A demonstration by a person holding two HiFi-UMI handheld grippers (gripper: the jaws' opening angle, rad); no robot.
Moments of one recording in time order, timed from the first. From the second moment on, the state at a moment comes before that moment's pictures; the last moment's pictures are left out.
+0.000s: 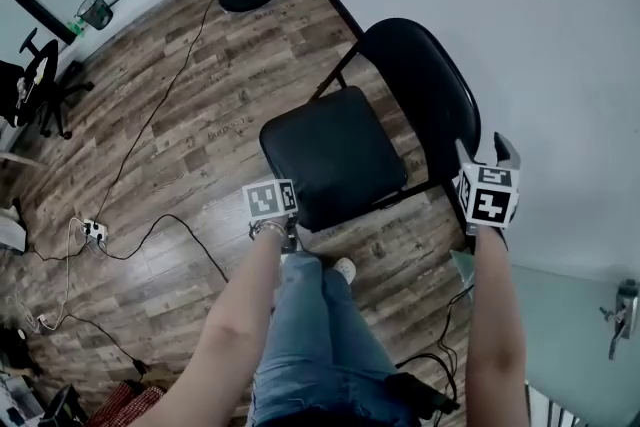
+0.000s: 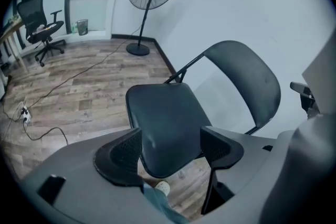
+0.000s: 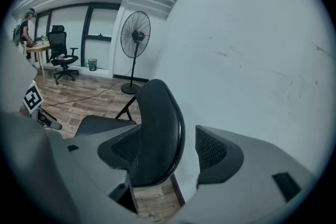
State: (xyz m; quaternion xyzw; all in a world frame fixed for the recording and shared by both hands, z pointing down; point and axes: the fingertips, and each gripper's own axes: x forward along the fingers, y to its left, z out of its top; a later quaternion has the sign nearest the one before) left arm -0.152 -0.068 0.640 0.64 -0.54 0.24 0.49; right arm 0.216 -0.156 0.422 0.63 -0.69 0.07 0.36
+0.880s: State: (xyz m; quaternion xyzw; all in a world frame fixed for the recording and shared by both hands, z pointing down) left arm -0.141 -0.078 0.457 0.75 -0.53 0.22 0.35; right arm 0.184 -0.082 0.329 0.61 -0.73 0.09 0.29
